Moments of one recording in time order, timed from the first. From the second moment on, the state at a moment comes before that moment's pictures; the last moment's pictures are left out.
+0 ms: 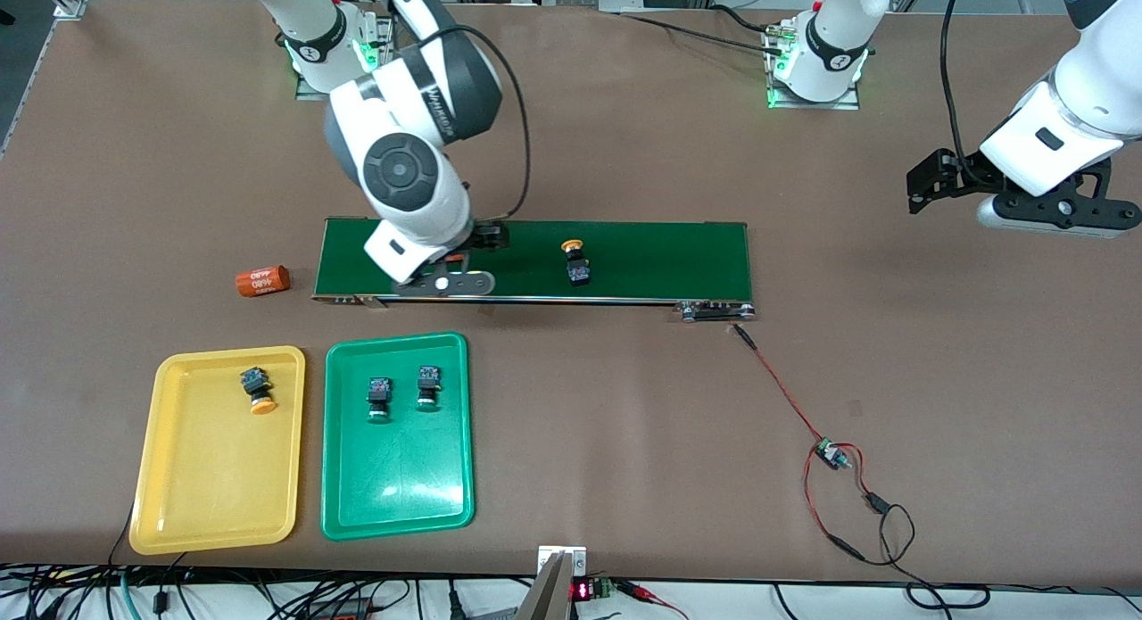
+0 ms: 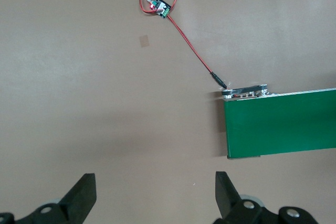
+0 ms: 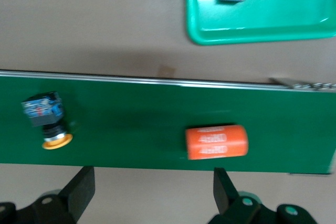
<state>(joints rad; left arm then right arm) 0.02 0.00 -0.15 -1.64 0.02 1.62 -0.03 0.79 0.51 -0.25 -1.44 0.21 1.74 0.46</state>
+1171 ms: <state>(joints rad) 0.02 0.00 -0.15 -1.64 0.02 1.62 -0.03 0.96 0.71 -0.25 -1.44 0.28 2.00 0.68</state>
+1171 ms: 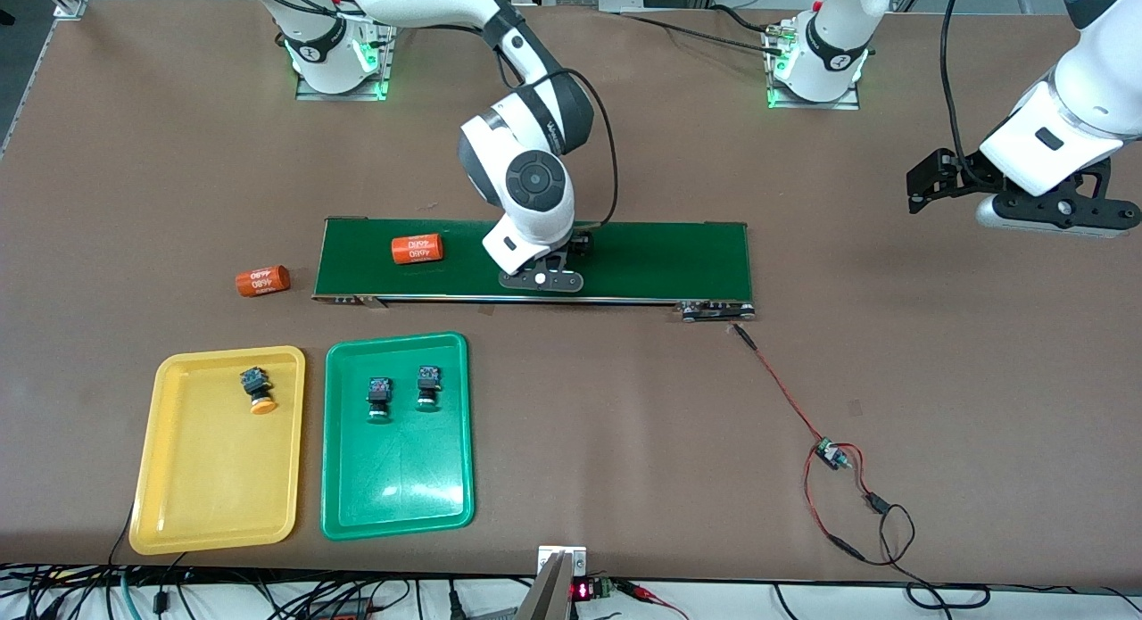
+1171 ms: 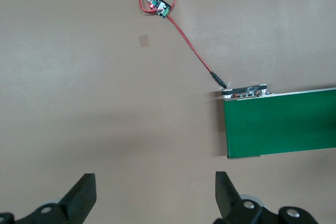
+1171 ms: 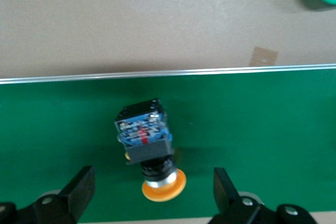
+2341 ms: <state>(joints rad) 0.02 0.00 -0.15 -1.64 0.02 1.62 -0.03 0.90 0.74 -0.28 -1.38 0.33 2.03 0.68</state>
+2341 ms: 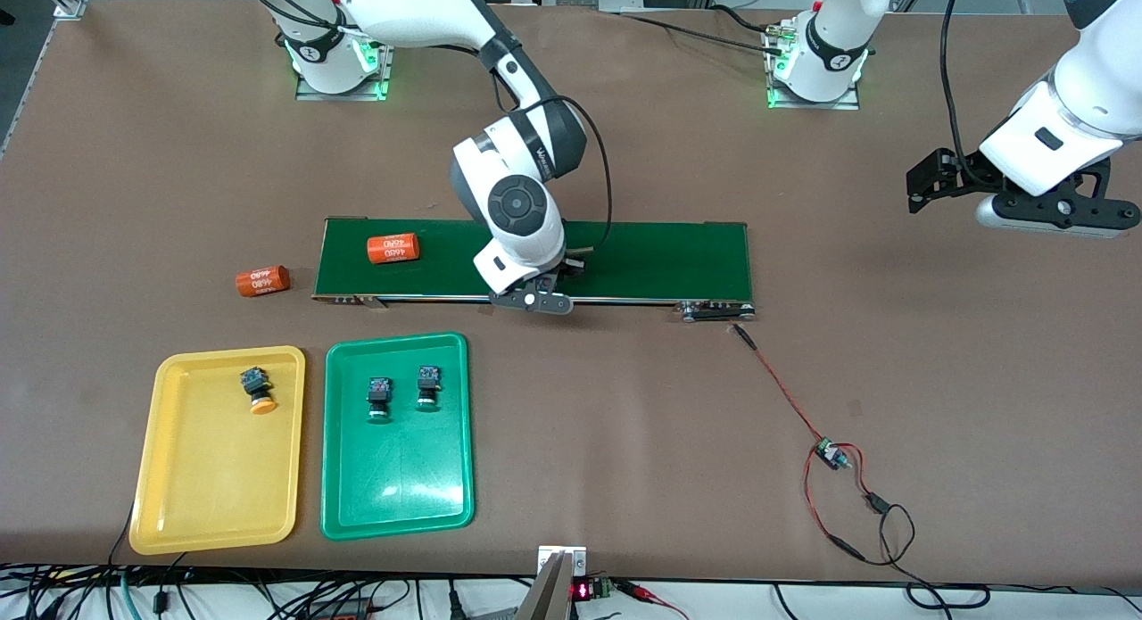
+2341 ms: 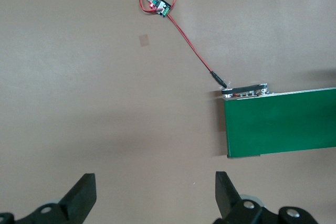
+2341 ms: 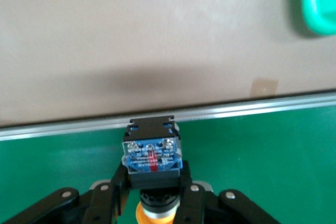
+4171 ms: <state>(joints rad) 0.02 0.00 -0.15 -1.64 0.02 1.62 -0.03 0.25 0.78 -0.31 -1.32 0.12 1.99 -0.39</state>
